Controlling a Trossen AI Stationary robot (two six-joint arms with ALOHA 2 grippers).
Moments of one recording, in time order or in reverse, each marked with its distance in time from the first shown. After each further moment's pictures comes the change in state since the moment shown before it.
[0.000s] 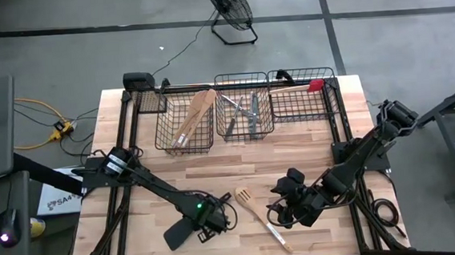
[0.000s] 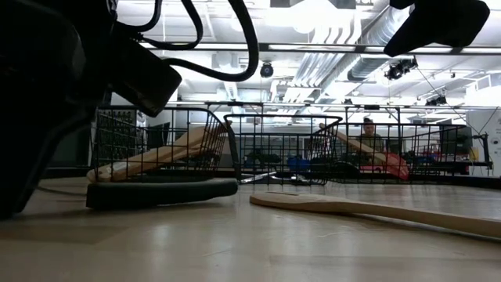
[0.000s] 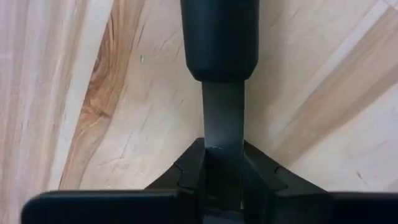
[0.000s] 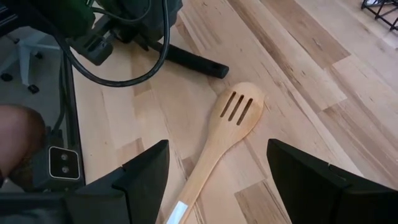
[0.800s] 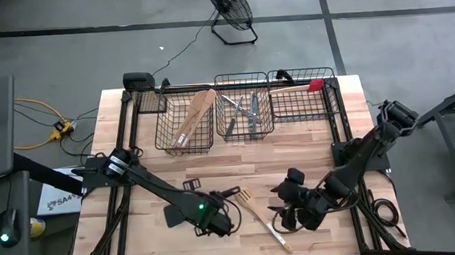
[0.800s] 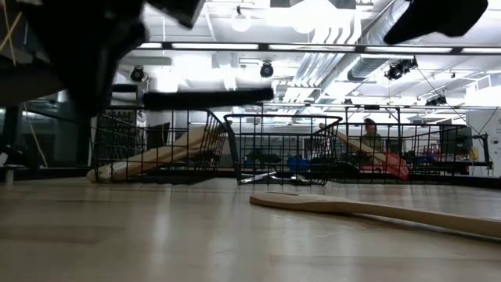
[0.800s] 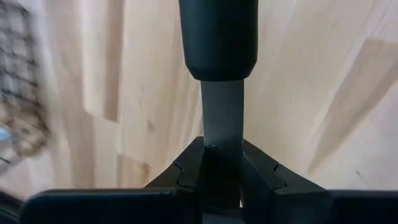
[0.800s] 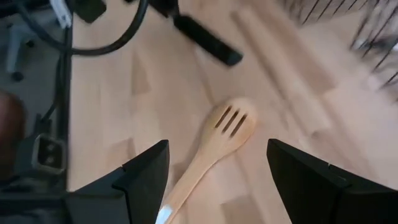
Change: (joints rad) left arm 0.000 0.006 0.303 -0.412 -0.304 0.243; right arm 0.035 0.000 0.000 0.007 0.072 -0.127
